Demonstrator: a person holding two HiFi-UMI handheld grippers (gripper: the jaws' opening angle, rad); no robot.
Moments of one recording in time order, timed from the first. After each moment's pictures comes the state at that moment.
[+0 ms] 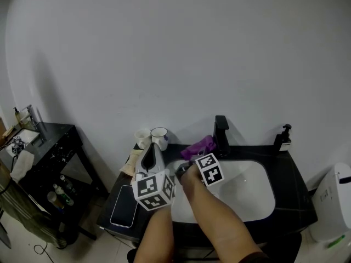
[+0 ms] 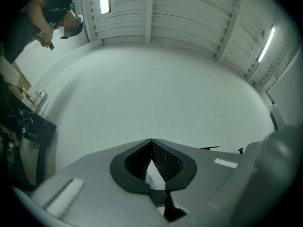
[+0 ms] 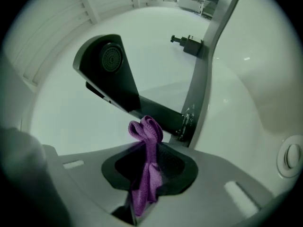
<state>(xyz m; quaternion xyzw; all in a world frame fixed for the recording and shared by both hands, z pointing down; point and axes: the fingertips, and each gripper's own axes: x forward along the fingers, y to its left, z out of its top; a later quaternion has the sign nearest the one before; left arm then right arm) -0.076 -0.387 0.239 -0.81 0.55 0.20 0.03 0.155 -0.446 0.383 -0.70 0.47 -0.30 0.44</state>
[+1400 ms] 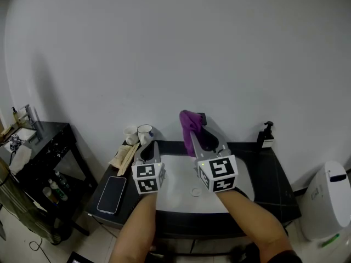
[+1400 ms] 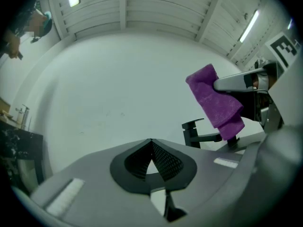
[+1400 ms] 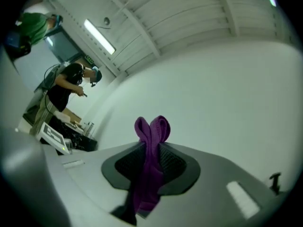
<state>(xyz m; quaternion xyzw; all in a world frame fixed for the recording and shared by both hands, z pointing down) -0.013 -0.393 0.279 -0.85 0.52 0.06 0.08 0.110 -0.302 0.189 -0.61 0.76 0.22 0.05</state>
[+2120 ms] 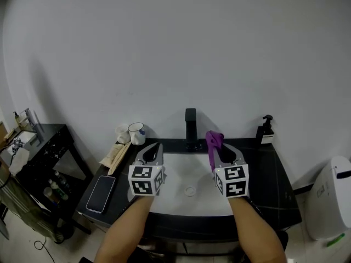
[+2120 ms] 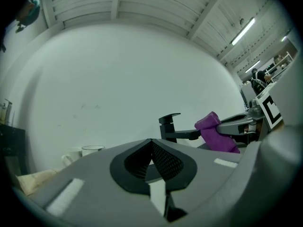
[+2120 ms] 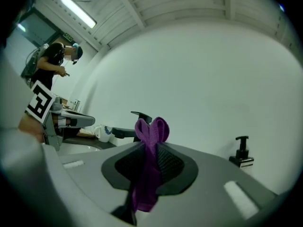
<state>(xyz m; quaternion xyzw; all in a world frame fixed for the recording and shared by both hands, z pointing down) 0.055 -0.369 0.296 -0.89 0.45 0.03 0.07 0.244 -0.303 0.306 -0.69 0.71 0.09 -0.05</state>
